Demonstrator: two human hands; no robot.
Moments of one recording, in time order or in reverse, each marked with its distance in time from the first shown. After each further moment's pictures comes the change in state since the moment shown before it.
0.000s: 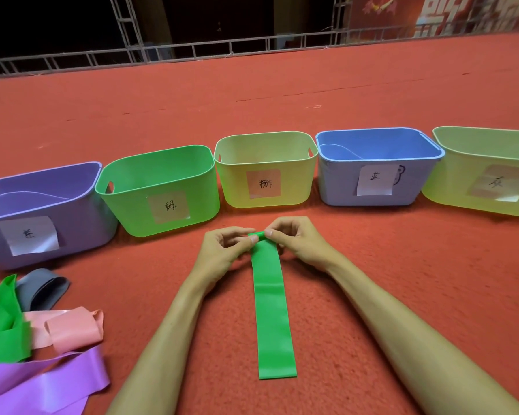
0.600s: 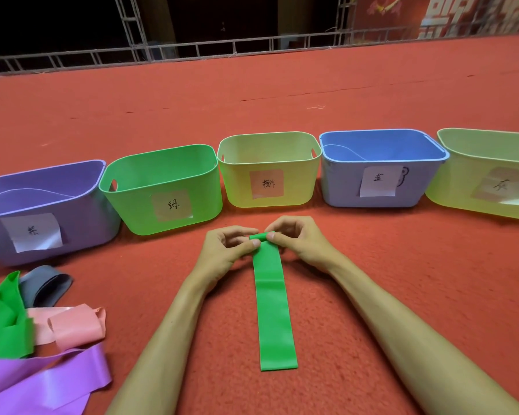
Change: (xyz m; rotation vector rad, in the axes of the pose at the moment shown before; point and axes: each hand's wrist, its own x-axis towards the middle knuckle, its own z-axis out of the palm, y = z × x) left_hand 0.000 0.000 -0.001 -0.026 -0.017 -0.004; right_hand -0.001 0.002 -0.001 0.017 -0.004 -0.044
